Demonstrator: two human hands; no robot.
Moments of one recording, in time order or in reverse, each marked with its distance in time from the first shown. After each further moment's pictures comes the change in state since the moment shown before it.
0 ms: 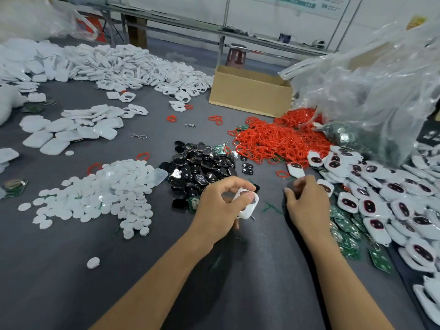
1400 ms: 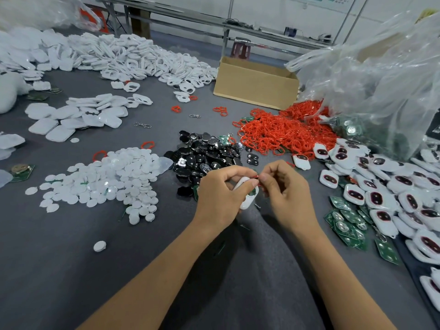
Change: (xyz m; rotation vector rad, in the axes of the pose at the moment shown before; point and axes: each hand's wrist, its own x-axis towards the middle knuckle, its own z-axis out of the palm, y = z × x) left_hand -0.003 0.002 0.001 0.086 0.127 0.098; right_hand -0.033 -0.057 -0.007 0.594 -0.203 -0.273
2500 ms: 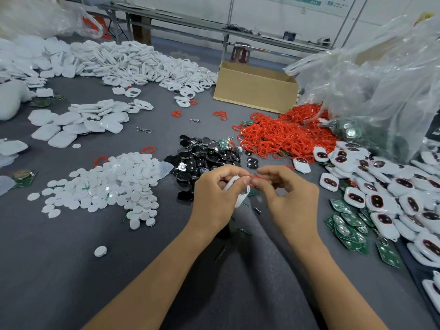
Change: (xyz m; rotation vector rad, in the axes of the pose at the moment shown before) left_hand 0.001 0.004 -0.005 -0.018 0.047 0.048; right_hand -0.004 -0.017 0.005 -0.096 0.212 -0.066
